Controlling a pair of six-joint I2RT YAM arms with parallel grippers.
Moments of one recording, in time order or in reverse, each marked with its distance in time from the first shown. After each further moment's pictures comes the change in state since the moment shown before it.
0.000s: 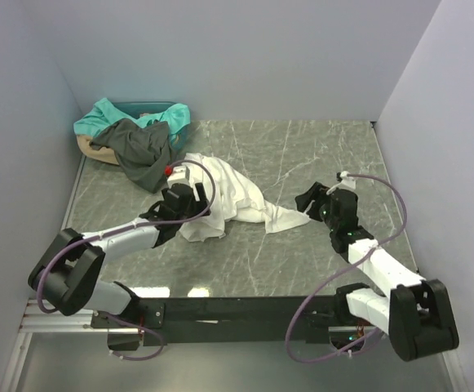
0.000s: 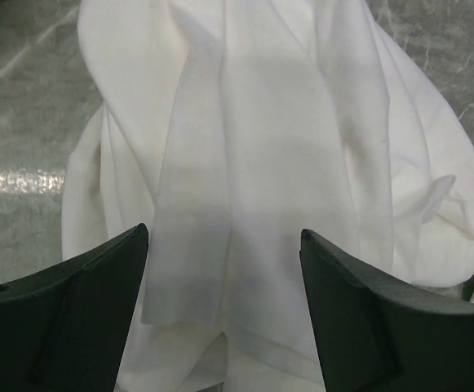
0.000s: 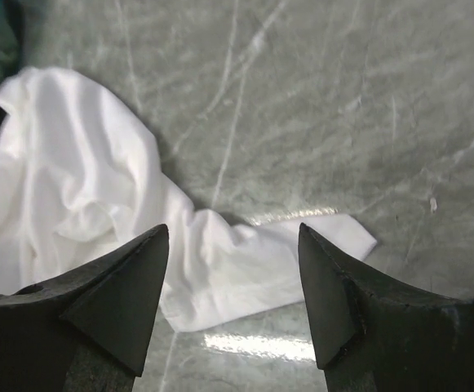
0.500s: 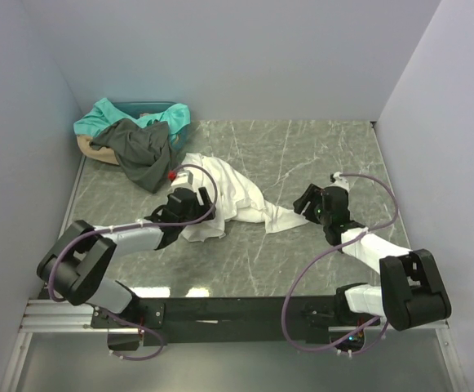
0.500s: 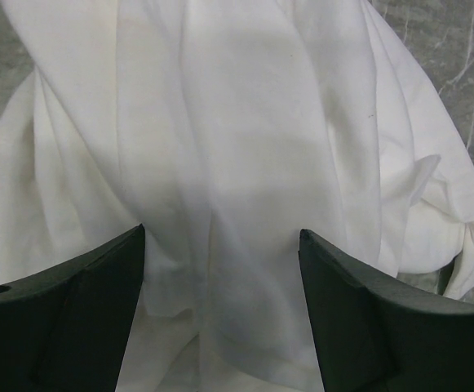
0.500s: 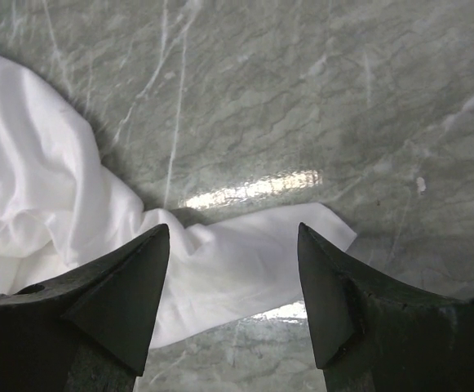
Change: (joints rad) left arm -0.008 0.074 -0.053 0.129 0.089 -0.070; right arm 0.014 0.214 0.037 0.009 0.044 0.029
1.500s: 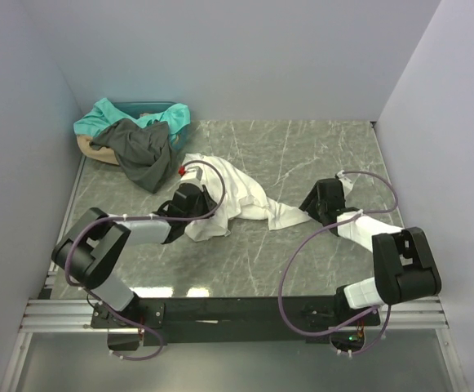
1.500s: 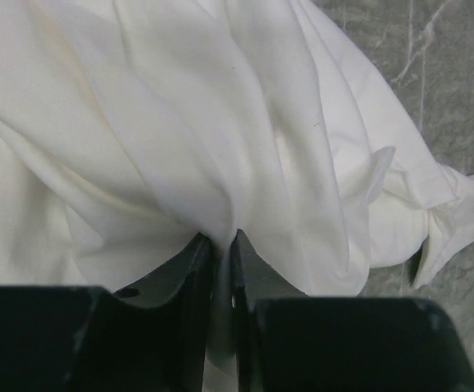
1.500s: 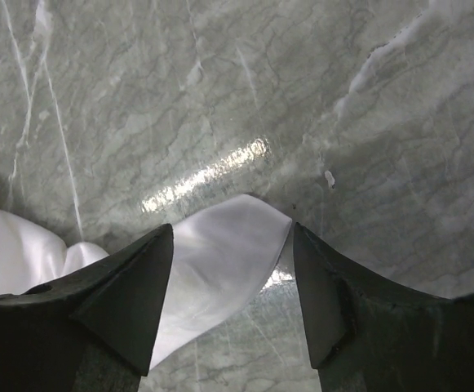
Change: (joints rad) left arm 0.000 0.142 0.058 0.143 0.113 0.024; right arm -0.021 0.153 0.142 -0.223 0.178 0.104
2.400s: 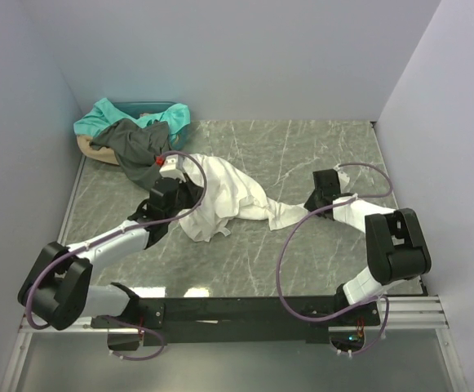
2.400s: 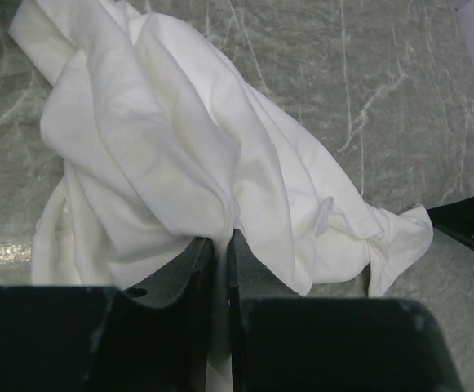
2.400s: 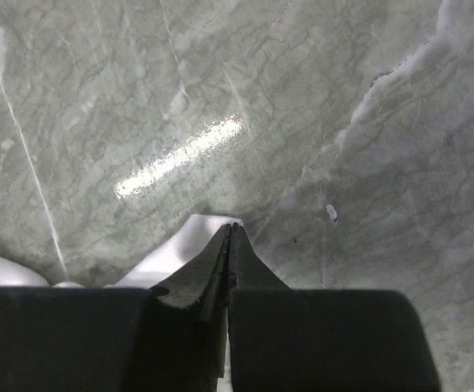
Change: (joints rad) left arm 0.073 -0.319 -0.029 -0.104 -0.008 0.055; right arm -0.014 0.157 0.166 -0.135 0.013 -0.006
